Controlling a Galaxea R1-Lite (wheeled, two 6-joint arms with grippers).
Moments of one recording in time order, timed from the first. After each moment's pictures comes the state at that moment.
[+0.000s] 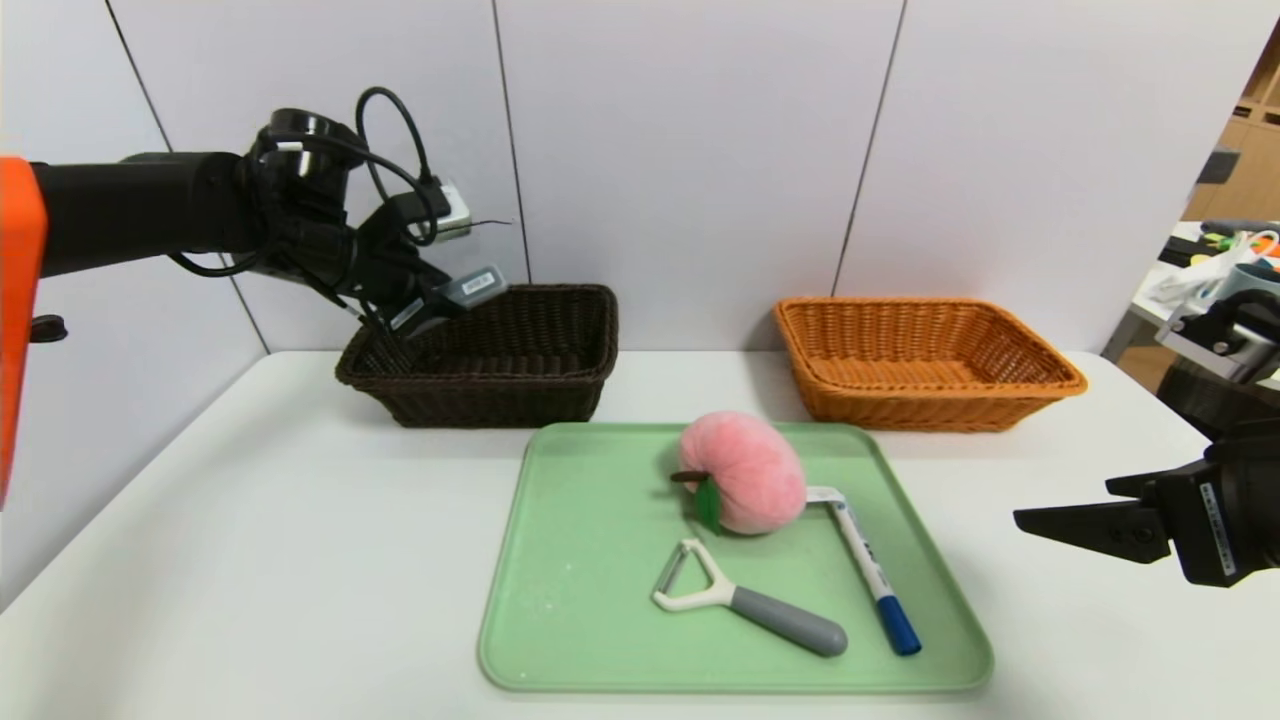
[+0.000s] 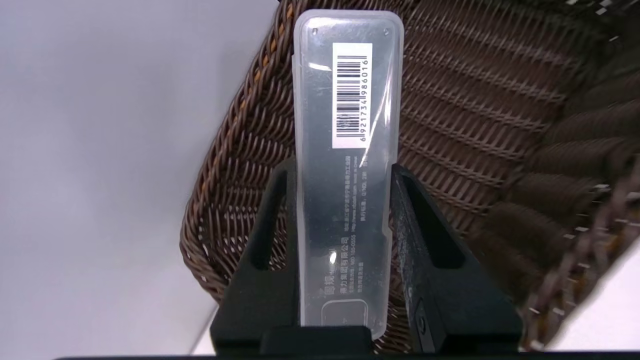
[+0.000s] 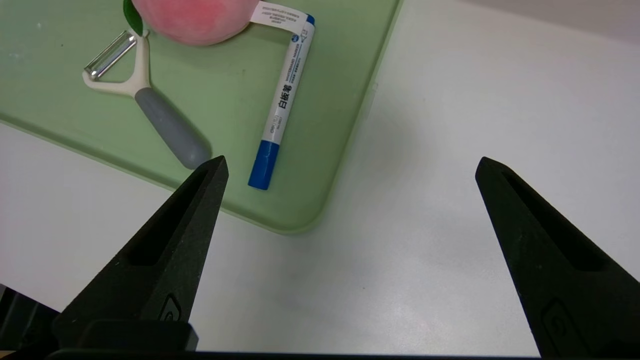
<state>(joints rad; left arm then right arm) -0.10 2.12 -1.95 0.43 -0.33 0.94 0.16 1.25 -0.91 0.42 0.21 -0.07</state>
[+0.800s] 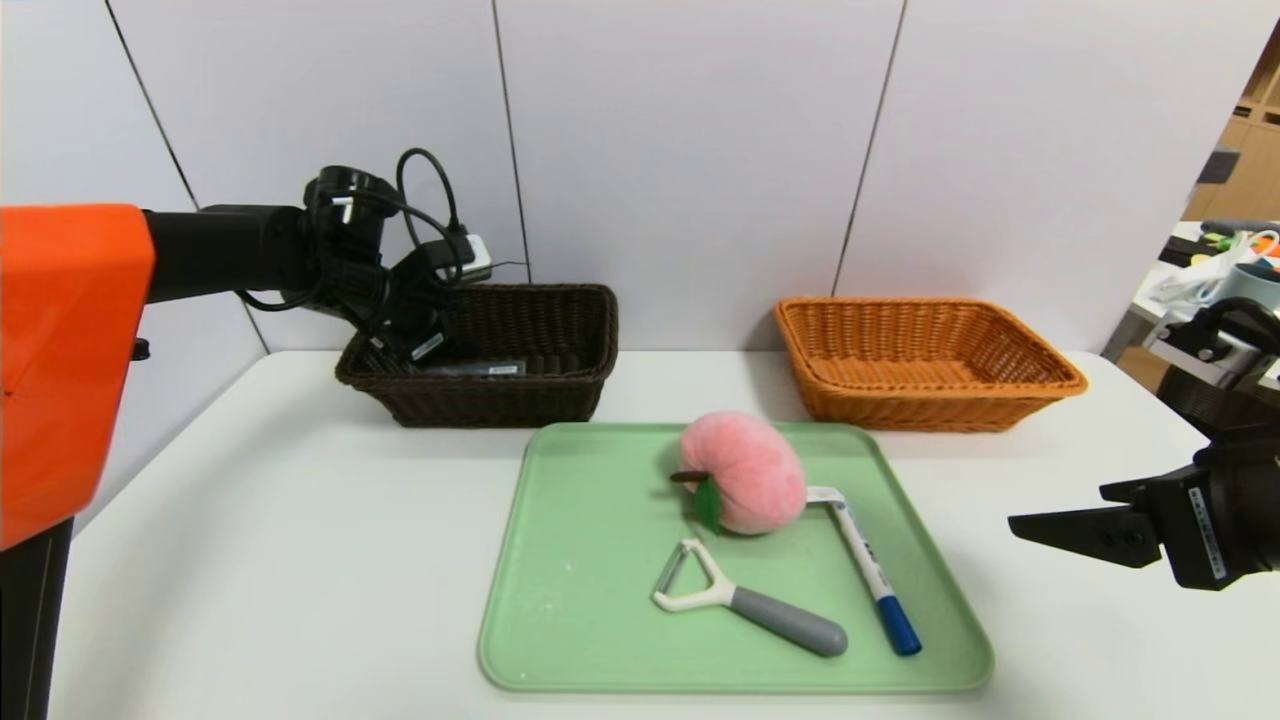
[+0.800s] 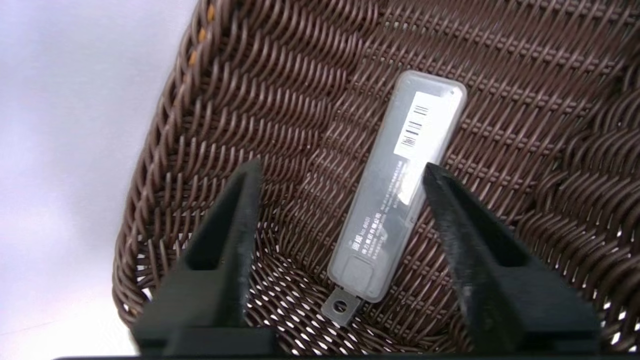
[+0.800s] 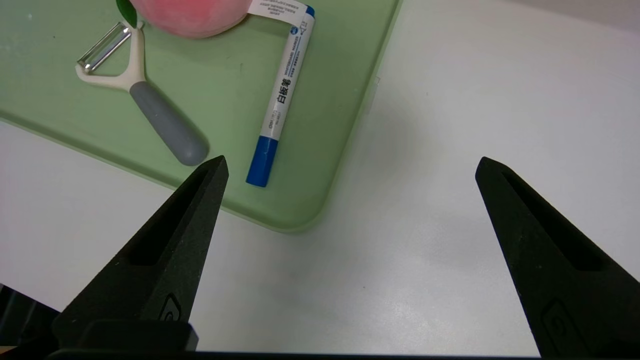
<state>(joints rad) -0.10 2.23 -1.97 0.40 -0.33 0.97 0.16 1.27 -0.90 0.42 0.21 -0.07</state>
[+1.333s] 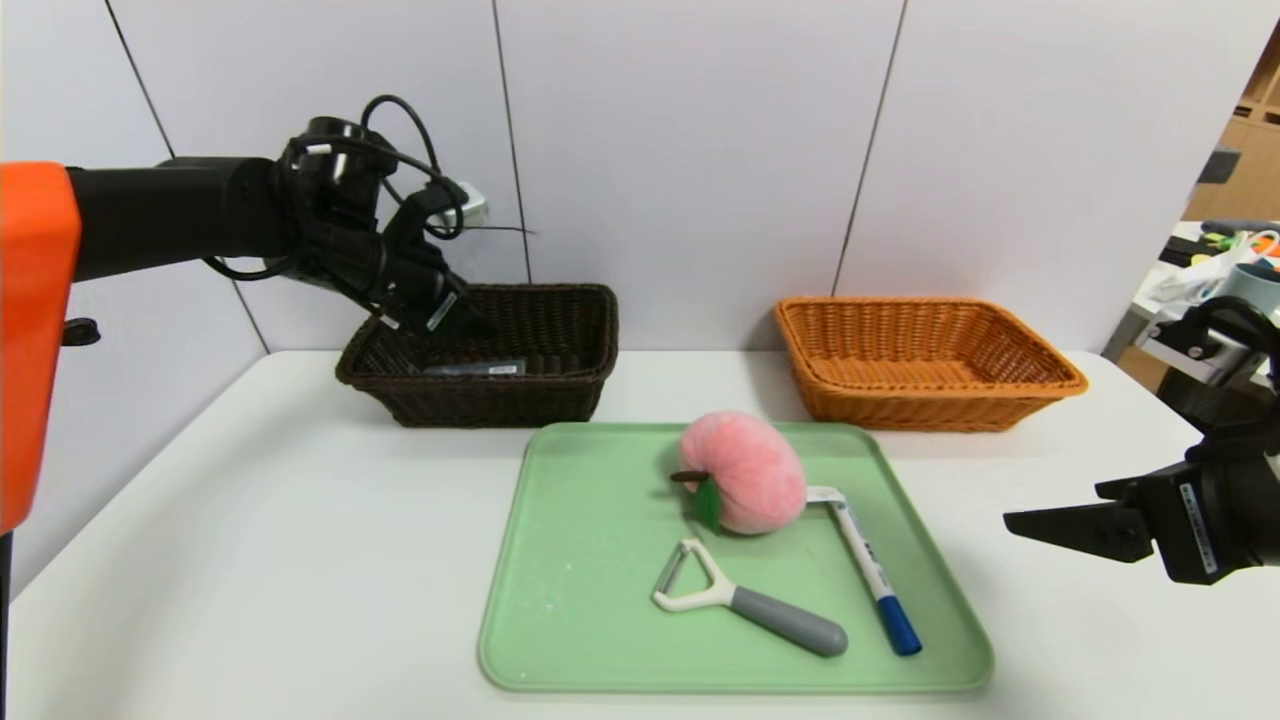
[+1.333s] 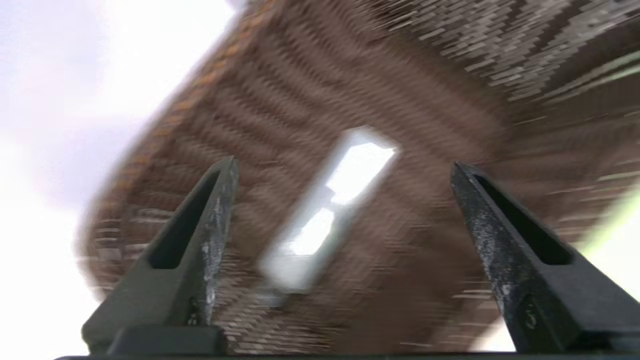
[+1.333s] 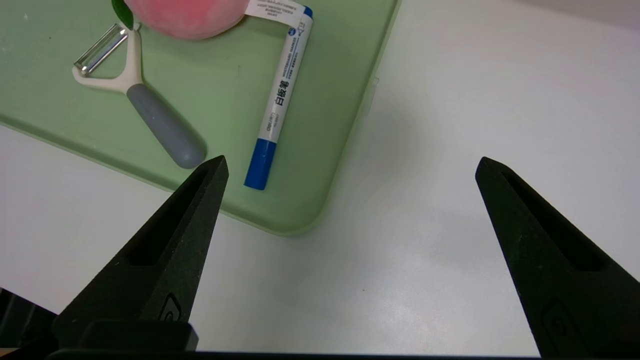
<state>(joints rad) -0.17 2.12 -1.96 0.47 -0.33 0.60 0.16 1.28 -0.91 0.41 0.21 -0.07</state>
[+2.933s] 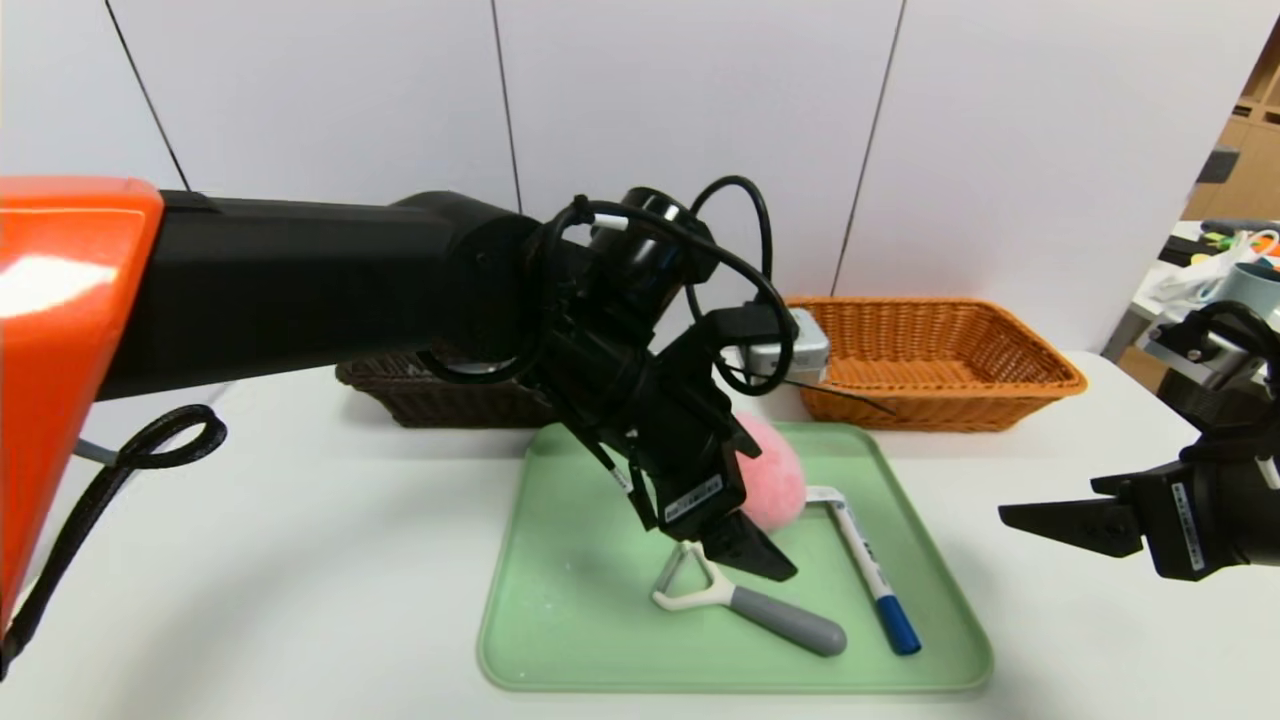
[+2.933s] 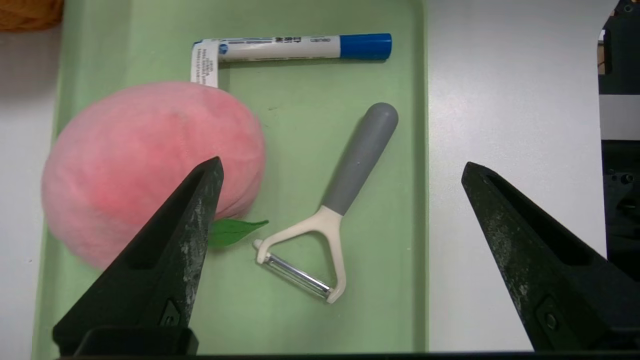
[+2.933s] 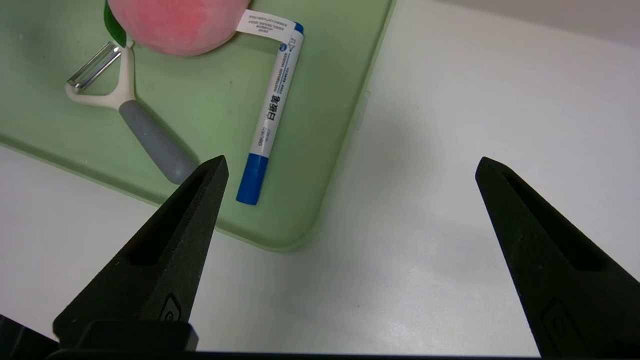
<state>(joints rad) -0.78 2.06 -1.83 0.63 -0.52 0.60 0.15 1.27 -0.86 0.33 0.21 -0.07</state>
